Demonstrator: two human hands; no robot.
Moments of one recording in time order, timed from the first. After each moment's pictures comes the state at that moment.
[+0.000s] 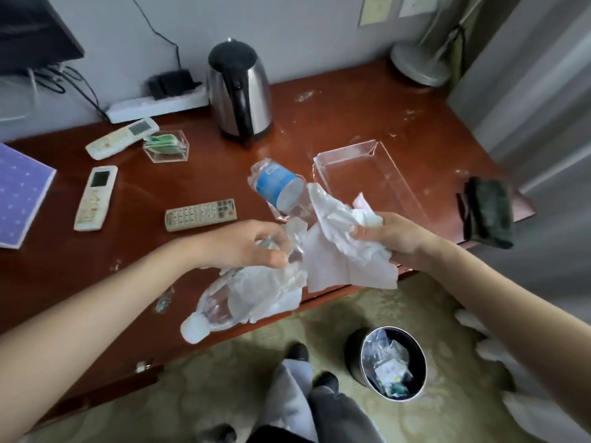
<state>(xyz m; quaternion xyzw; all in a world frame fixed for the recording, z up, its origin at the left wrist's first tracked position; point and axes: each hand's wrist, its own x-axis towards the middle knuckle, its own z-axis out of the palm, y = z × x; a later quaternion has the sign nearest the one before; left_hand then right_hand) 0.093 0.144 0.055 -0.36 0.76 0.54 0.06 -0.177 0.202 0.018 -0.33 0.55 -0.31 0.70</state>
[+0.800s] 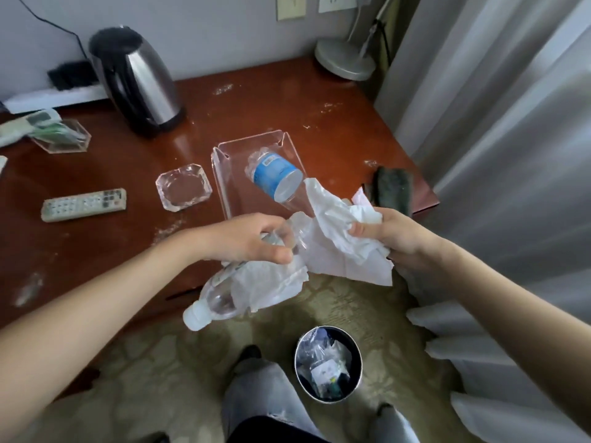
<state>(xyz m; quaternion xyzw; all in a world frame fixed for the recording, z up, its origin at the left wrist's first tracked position) -0.118 0.206 0.033 -0.34 0.80 0.49 0.07 -0.376 0.276 0.004 -0.35 0.57 -0.33 0.66</state>
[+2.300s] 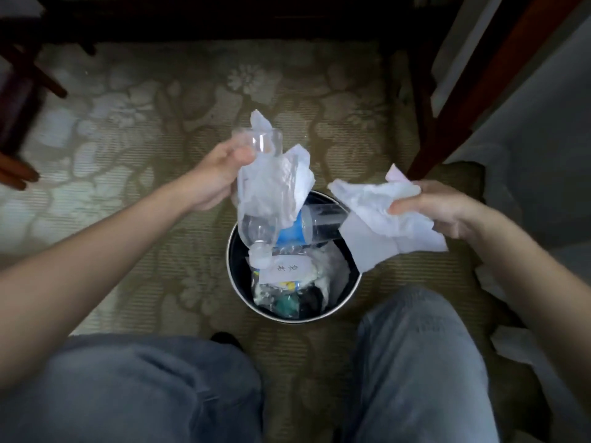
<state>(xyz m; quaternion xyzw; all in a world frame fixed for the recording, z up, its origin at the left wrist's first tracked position) -0.191 0.409 -0.509 -0.52 0.53 0.59 -0.32 -0.515 0.392 -0.526 -0.45 0.61 -0.12 0.64</state>
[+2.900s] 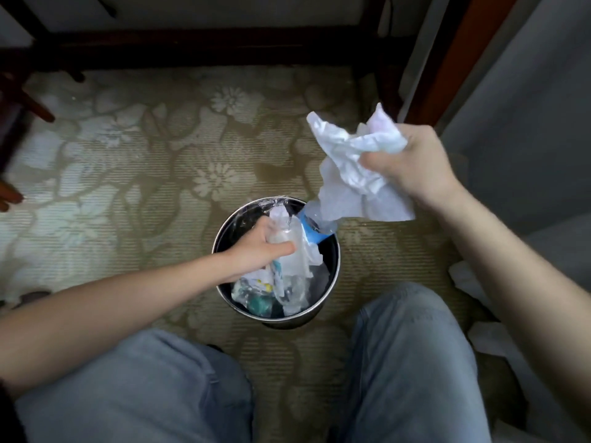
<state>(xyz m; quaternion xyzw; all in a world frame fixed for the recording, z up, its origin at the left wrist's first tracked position) -0.268 0.477 -0.571 -0.67 0.47 0.56 -0.17 -0.498 0.408 -0.458 -0.64 0.59 -0.34 0.37</state>
